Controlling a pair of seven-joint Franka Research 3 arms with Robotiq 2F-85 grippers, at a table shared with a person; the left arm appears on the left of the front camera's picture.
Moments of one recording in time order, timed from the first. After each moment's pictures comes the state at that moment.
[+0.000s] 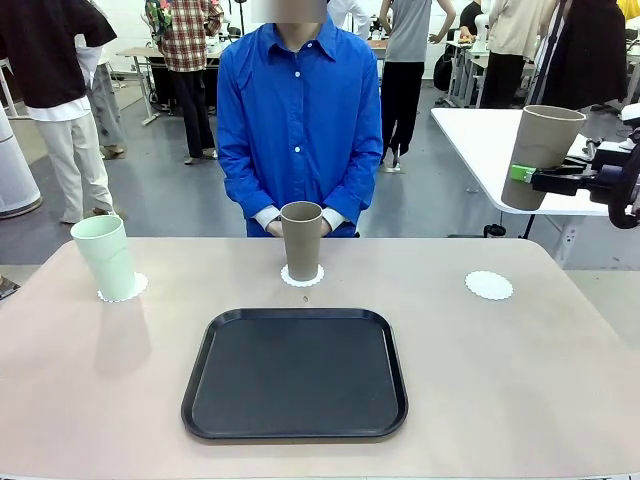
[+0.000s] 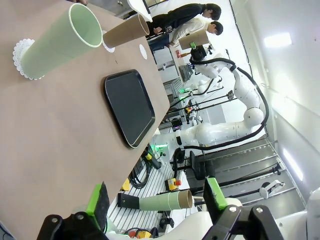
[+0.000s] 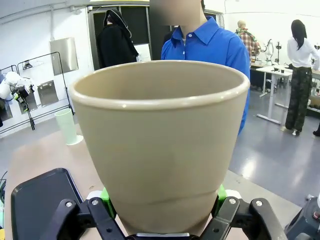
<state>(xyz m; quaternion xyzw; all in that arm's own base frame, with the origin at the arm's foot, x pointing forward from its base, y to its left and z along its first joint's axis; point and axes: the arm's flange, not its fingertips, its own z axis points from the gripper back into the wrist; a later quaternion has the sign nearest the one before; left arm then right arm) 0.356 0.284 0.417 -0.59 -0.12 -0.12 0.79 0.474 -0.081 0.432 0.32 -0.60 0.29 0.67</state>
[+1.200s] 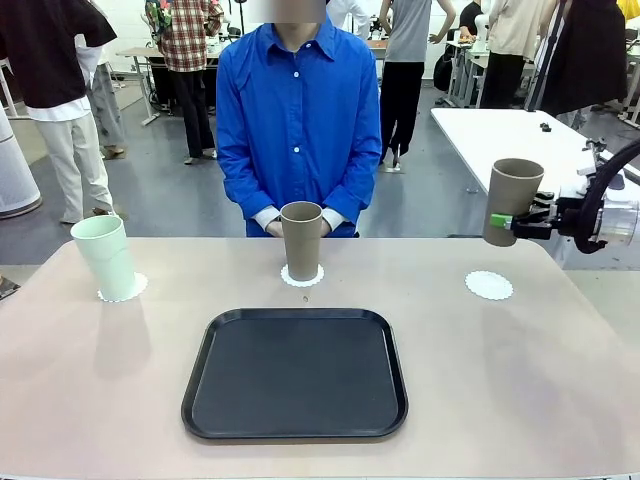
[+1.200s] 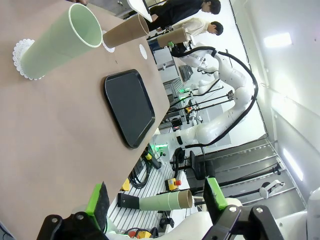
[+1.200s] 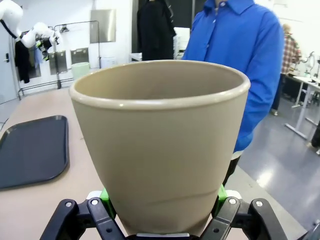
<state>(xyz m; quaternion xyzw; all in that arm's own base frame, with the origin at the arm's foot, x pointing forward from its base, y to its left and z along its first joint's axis) 0.356 0.284 0.418 -0.59 -0.12 -0.12 0.79 0.556 -0.100 0.325 0.35 -0.56 0.41 0.63</state>
